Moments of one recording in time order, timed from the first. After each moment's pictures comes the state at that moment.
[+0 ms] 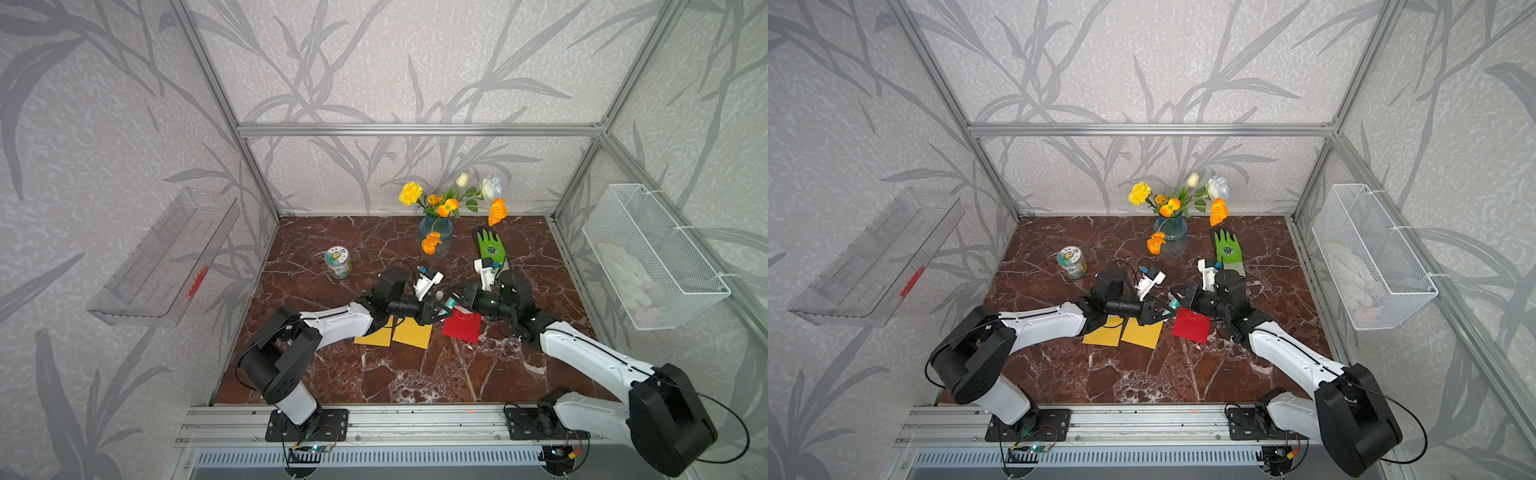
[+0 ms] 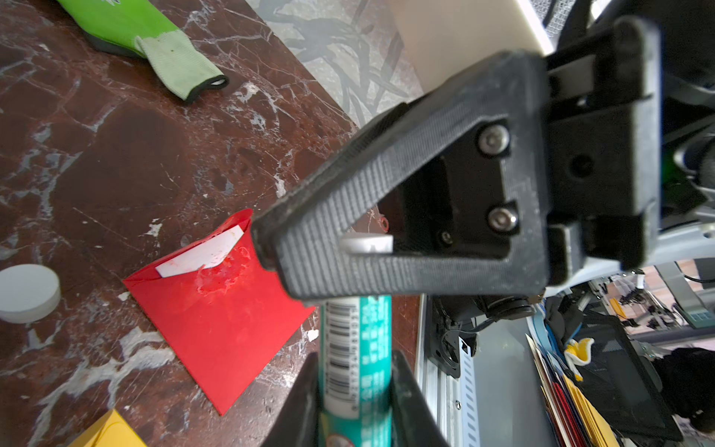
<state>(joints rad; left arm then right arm) -0.68 1.62 0.82 0.36 0.82 -0.43 0.46 1.18 0.57 0.21 -0.48 0.90</state>
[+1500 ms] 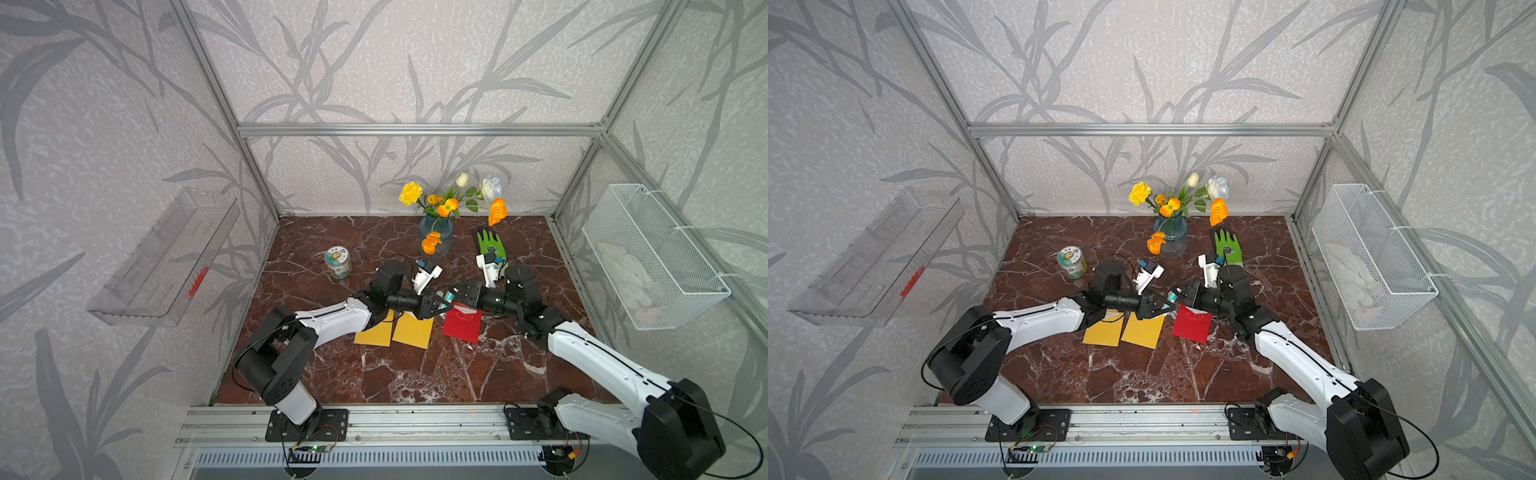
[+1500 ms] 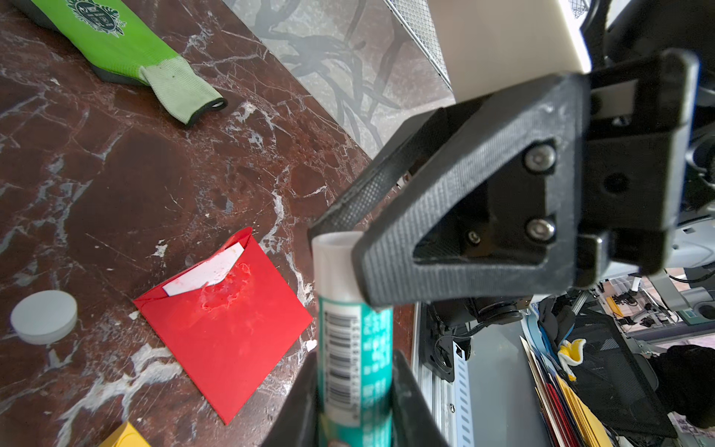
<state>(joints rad) -0.67 1.61 0.86 0.31 0.81 -0.40 0.46 1.13 0.66 0.04 -0.49 0.82</state>
